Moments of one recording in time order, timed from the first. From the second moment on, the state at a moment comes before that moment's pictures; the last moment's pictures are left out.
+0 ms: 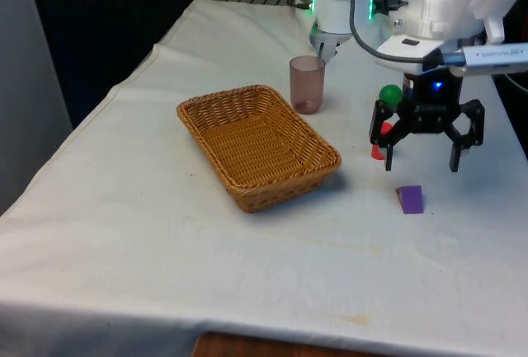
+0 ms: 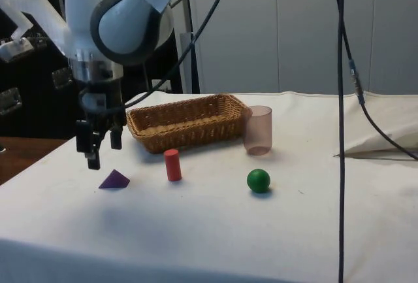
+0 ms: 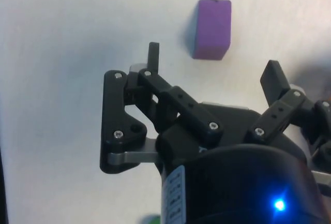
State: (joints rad) arm 0.26 0.65 -0.06 -1.74 0.04 2.53 0.10
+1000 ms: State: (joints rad) arm 0.26 0.73 -0.07 -1.71 0.03 2.54 0.07
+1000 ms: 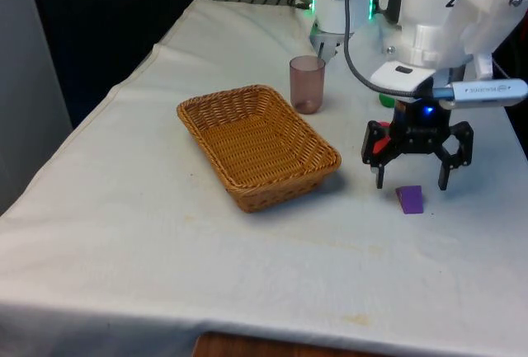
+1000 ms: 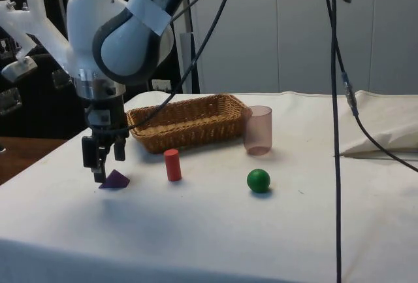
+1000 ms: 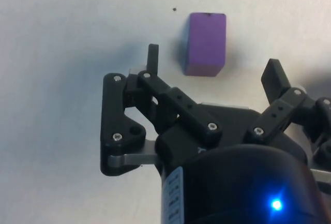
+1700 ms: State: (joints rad) arm 0.26 0.75 -0.09 -1.71 0.03 2.54 0.05
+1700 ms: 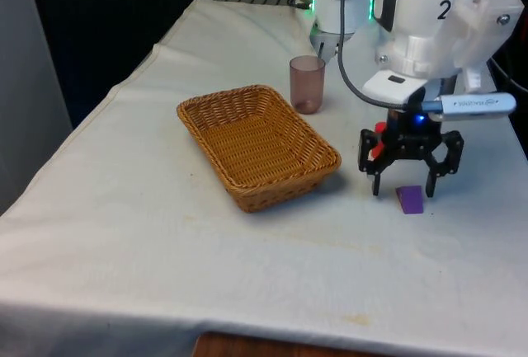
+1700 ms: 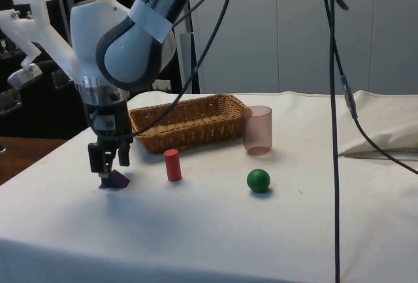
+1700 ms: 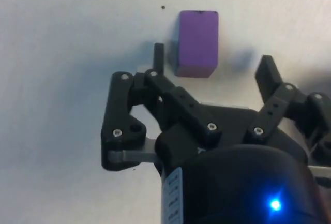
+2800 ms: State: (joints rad) arm 0.26 0.64 -0.09 -1.71 0.03 2.45 0.05
